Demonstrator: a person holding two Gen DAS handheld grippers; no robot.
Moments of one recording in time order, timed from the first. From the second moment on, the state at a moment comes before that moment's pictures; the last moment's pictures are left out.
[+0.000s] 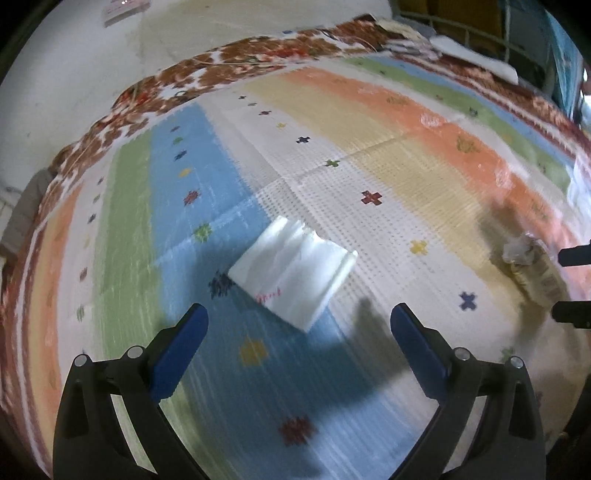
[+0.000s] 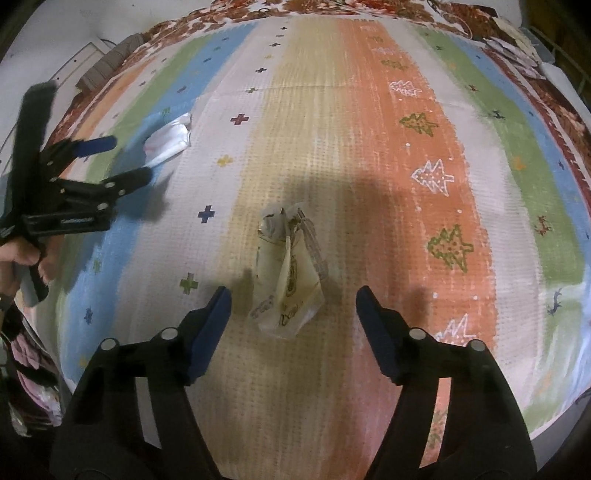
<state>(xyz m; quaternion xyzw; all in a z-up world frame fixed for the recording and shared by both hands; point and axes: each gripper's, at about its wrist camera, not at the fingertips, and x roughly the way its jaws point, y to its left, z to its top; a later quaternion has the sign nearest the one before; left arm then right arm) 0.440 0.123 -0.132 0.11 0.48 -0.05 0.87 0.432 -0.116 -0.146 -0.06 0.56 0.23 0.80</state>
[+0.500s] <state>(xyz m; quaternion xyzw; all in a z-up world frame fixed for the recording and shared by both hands) 0.473 0.131 -0.151 0.09 0.50 -0.10 0.85 0.437 -0.112 -0.157 -0.06 0.57 0.23 0.79</state>
